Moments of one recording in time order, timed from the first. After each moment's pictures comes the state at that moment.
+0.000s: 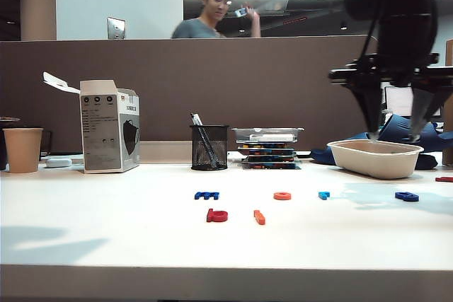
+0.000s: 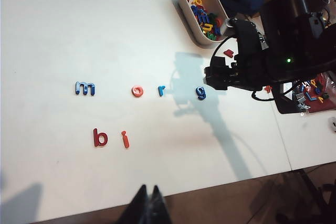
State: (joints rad) left arm -1.06 1.06 1.47 -1.01 -0.38 -0.84; right arm 0.23 1.80 1.49 -0.97 0.09 0.26
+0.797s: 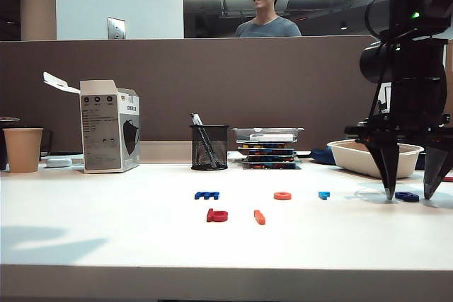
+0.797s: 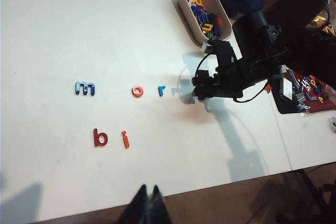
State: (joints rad) left arm -1.06 1.06 1.47 -1.01 -0.38 -0.84; right arm 0.14 2.00 1.49 -0.93 0.00 0.17
